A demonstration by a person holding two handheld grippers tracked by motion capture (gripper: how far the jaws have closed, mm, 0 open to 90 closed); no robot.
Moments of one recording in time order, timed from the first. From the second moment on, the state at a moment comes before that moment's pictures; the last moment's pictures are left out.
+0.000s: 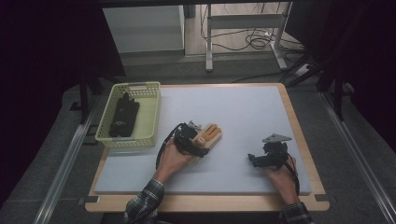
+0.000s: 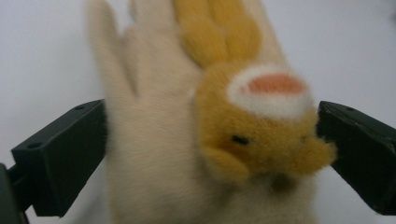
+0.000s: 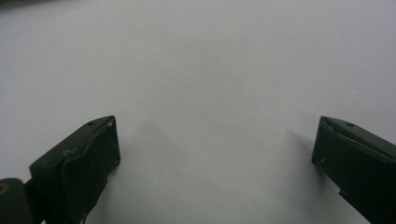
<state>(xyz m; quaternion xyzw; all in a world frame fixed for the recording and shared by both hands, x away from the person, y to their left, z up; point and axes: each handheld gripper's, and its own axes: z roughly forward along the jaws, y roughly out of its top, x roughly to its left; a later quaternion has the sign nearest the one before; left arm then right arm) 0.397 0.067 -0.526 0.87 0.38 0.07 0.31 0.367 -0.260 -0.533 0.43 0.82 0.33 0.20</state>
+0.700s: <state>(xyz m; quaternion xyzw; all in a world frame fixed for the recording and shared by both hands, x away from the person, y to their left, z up) 0.386 0.057 -0.519 0.88 0.38 0.09 0.28 0.367 -0.260 -0.533 0.43 0.82 0.33 0.20</state>
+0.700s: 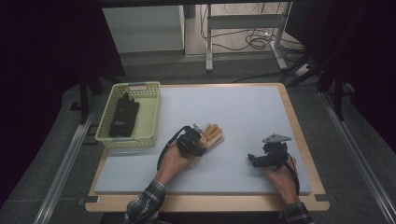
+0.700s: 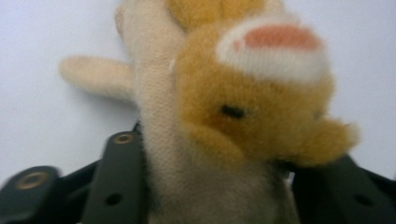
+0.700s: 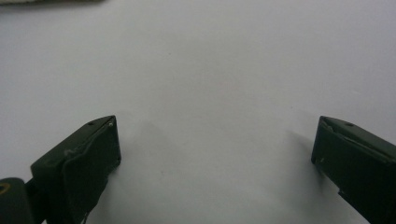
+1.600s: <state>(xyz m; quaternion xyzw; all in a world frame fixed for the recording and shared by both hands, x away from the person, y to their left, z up) 0.398 0.089 -0.460 0.86 0.40 0.13 0.29 0.366 -0.260 -0.533 0.43 0.82 0.33 0.20</state>
